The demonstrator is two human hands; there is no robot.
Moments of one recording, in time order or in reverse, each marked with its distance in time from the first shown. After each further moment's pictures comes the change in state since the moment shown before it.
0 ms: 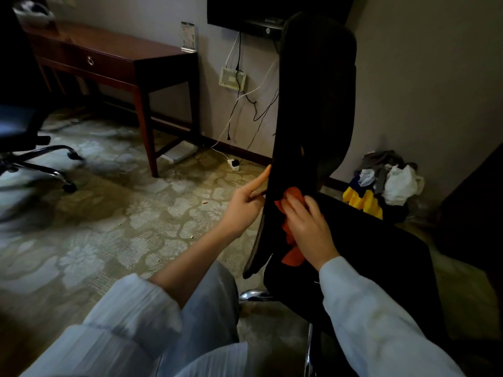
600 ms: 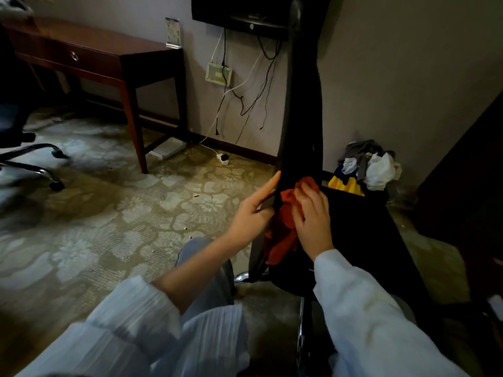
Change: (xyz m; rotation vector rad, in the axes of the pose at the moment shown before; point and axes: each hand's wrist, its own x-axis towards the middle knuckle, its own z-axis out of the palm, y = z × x) left_hand -0.072 -0.013 0.034 0.034 -0.103 0.093; right_hand -0.059 -0.032 -0.048 0.341 0.636 0.132
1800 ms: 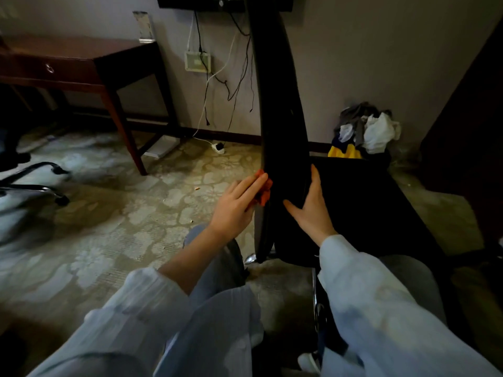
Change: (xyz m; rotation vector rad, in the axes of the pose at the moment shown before) left_hand -0.010 -0.056 -0.015 0.949 0.058 0.647; right_hand -0.039 0.002 -0.015 0.401 -0.303 0.805
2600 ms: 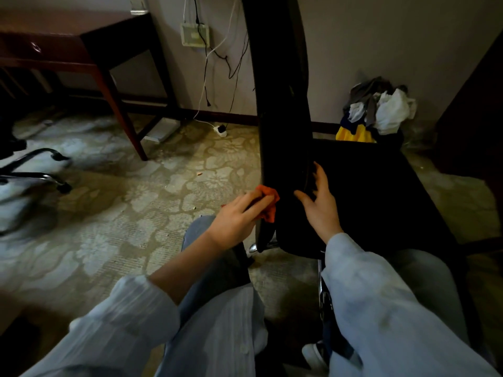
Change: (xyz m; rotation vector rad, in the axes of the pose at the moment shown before) left_hand -0.033 -0.021 0.026 -0.060 -0.163 0.117; right_hand 0.014 0.034 0.012 0.147 -0.037 0.071
